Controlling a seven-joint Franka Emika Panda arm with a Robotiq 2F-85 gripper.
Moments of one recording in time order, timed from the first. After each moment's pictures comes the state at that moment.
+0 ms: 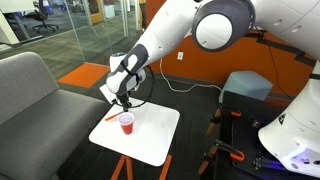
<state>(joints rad) 0.06 1.23 -0.13 -1.30 0.26 2.51 1.85</state>
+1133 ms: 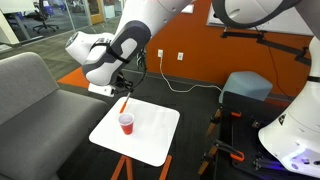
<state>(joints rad) 0.33 0.99 -0.30 -1.35 -0.24 2.01 1.85</state>
